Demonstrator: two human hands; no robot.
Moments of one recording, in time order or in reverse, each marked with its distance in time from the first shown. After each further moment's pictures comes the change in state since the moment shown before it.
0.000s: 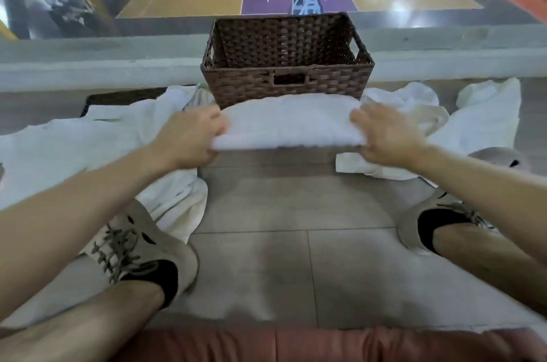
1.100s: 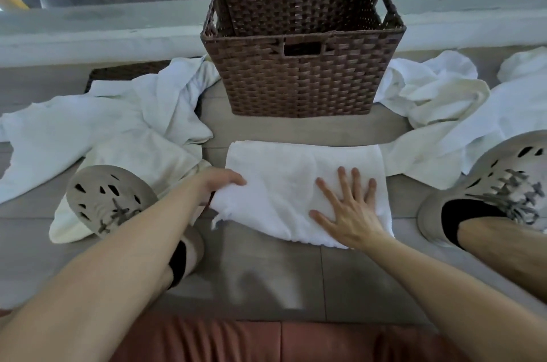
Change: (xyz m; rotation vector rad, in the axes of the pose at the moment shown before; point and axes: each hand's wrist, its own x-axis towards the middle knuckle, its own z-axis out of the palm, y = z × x) left_hand -0.042 0.061 0.109 -1.244 -0.724 -1.352; right_hand -0.112 -0.137 0.173 0.162 -0.557 0.380
